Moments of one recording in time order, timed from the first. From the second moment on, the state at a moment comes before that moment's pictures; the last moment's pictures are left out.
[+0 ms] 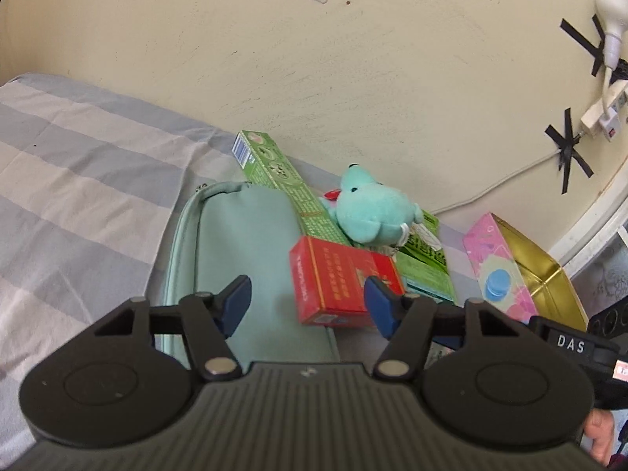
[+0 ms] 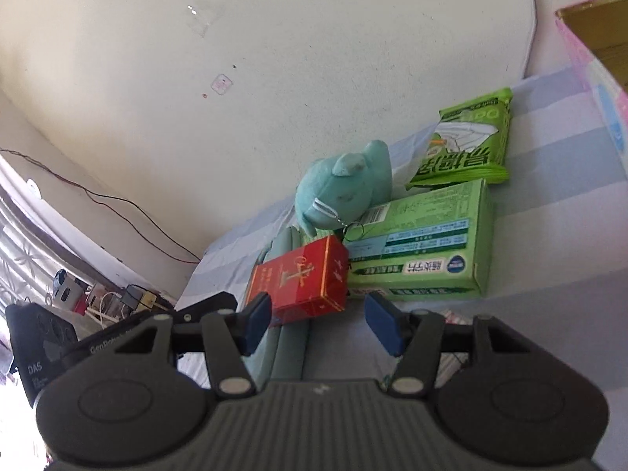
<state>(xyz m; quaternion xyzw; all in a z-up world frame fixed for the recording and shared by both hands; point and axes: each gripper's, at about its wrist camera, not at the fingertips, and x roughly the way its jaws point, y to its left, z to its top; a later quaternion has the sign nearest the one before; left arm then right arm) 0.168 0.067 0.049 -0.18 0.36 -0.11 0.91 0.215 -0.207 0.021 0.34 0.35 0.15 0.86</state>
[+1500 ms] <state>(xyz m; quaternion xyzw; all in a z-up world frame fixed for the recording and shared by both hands) 0.153 -0.273 0.075 -0.02 0.29 -0.36 0.89 0.042 -0.430 0.044 0.31 0.11 -0.12 0.94</state>
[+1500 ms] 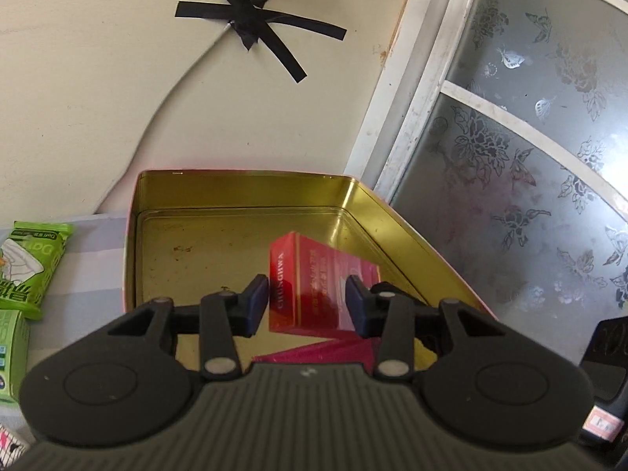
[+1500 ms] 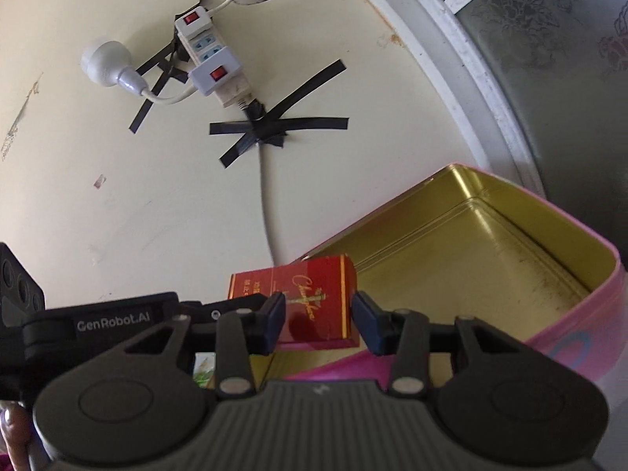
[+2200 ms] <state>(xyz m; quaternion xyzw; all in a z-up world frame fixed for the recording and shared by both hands) 0.078 -0.124 0.061 0.06 0.27 -0.17 0.95 0.027 -0.349 0.054 0.08 0.02 -0.15 0.98</state>
